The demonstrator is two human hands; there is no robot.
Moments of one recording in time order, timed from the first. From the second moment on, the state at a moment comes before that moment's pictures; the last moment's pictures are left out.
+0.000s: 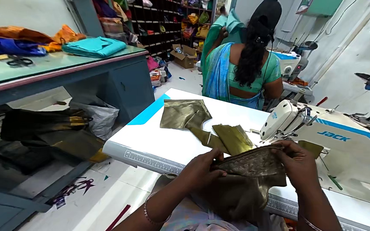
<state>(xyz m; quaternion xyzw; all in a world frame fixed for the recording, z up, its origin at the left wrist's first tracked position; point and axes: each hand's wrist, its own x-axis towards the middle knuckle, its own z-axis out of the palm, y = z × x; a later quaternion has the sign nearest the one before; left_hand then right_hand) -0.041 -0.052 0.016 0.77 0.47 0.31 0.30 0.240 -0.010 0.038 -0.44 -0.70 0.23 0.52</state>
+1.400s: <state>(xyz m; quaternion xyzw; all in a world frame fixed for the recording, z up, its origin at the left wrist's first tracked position) -0.012 -0.072 0.014 0.72 0.32 0.51 0.35 0.216 -0.047 0.044 -0.39 -0.83 -0.01 0.40</state>
